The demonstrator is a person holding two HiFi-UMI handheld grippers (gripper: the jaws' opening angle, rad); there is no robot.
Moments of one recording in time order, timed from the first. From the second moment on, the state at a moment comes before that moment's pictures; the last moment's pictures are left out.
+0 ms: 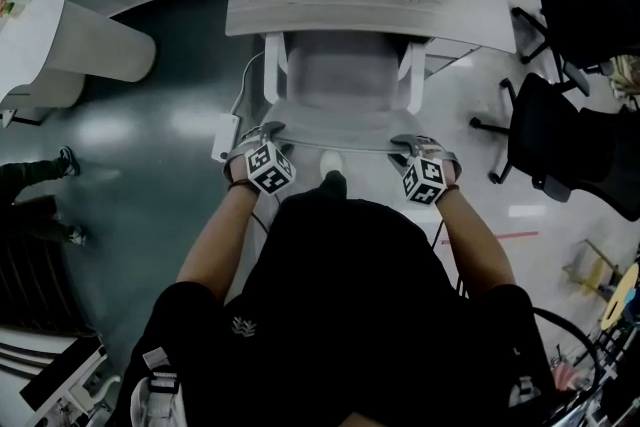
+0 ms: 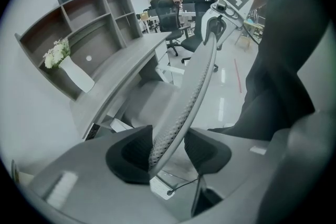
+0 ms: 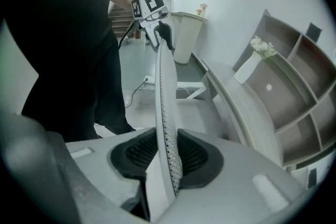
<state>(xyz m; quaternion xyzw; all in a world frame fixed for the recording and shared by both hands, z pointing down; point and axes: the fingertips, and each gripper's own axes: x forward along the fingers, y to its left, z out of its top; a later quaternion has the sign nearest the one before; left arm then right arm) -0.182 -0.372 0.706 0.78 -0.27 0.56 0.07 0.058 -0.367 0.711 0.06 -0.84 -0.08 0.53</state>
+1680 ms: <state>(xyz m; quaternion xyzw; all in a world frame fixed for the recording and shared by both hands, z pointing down) -0.183 -0.523 0.573 0.88 -0.40 0.27 0.04 0.042 -0.533 0.599 0.26 -0.92 0.03 0.28</state>
